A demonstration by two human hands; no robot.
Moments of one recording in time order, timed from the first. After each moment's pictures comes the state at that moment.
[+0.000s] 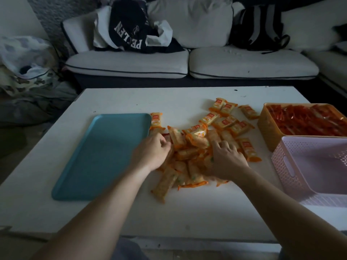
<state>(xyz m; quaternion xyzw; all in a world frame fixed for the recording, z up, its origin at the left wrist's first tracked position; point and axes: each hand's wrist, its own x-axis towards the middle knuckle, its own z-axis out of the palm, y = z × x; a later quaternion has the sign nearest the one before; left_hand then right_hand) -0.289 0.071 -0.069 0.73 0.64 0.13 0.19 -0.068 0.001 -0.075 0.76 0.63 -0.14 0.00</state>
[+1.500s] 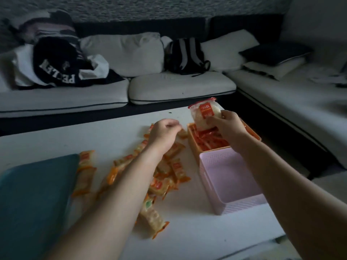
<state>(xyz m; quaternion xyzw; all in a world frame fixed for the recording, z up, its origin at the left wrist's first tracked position) -0.021 0.080 0.008 0.68 0.46 0.35 0.46 0.157 -0.002 0.023 0.74 0.35 -0.27 -0.51</state>
